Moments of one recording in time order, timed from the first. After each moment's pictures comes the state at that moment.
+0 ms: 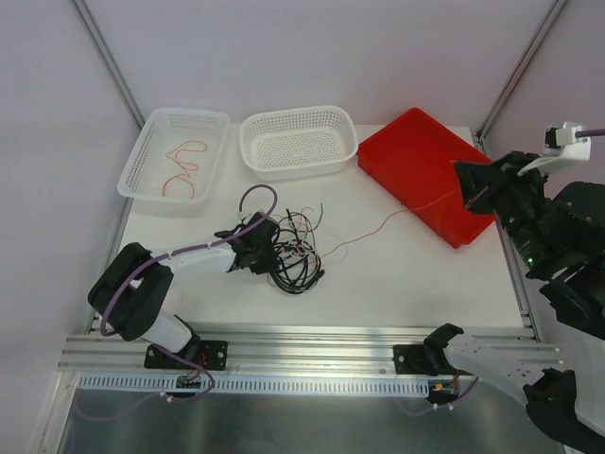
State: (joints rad) left arm -0.67 1.49 0.71 -0.30 -0.08 -0.90; right arm 0.61 0.90 1.73 -0.88 0.37 0.34
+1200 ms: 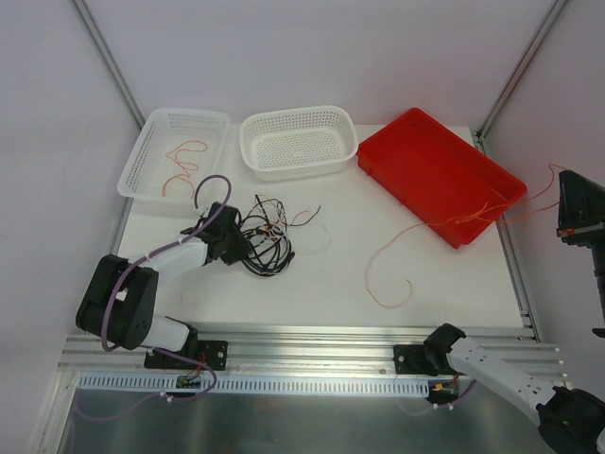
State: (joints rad) left arm -0.35 1.41 0.64 -0.26 -0.06 -0.88; right arm 0.68 0.69 1.83 -0.77 0.64 0.23
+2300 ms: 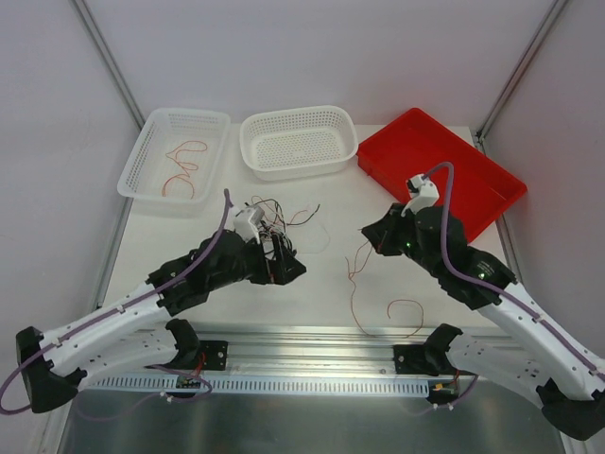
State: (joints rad) left arm -0.88 0.78 0.69 -0.39 0.00 -0.83; right arm 0.78 0.81 0.98 -0.58 0.19 0.63
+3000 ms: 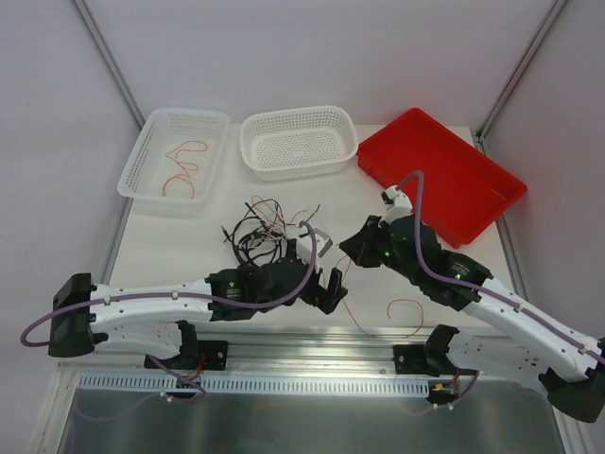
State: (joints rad) left arm -1.32 1.12 0.81 -0.12 -0.35 -0.49; right arm 0.93 0.88 0.90 -0.48 0.19 0.75
